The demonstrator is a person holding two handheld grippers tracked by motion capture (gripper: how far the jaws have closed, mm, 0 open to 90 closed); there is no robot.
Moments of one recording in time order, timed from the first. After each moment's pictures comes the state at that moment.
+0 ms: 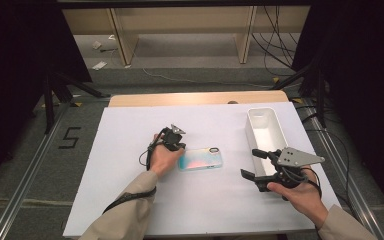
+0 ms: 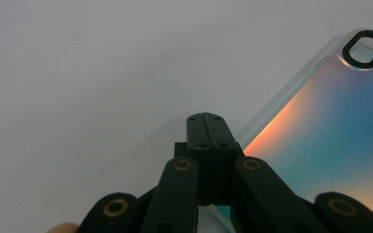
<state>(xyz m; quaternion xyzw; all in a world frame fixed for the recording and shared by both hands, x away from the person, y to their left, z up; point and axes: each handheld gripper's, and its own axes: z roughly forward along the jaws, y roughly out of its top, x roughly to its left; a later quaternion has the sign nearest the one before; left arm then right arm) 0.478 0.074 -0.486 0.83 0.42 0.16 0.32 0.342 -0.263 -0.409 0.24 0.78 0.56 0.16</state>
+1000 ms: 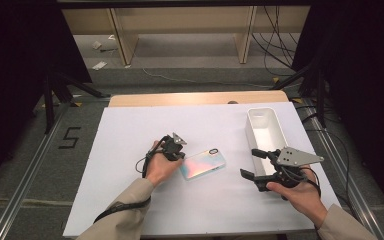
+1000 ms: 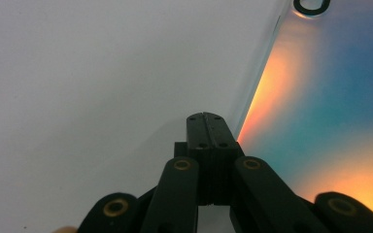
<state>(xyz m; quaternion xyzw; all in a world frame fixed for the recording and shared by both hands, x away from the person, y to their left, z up) 0.443 0.074 -0.482 0.86 0.38 0.15 0.29 0.343 -0.262 -0.410 0.24 0.77 0.56 0.16</state>
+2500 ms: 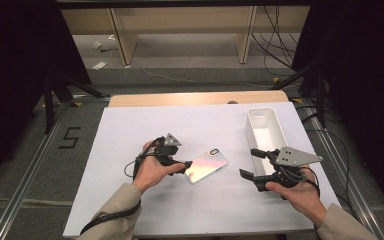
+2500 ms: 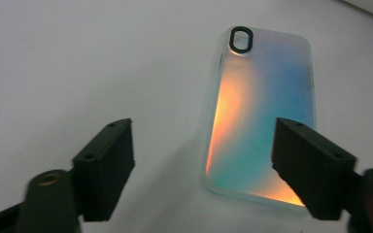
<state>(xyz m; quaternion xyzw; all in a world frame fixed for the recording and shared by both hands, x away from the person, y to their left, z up) 0.423 0.085 -0.458 0.85 0.36 0.11 0.37 0.344 -0.261 -0.410 0.24 0.78 0.56 0.16</state>
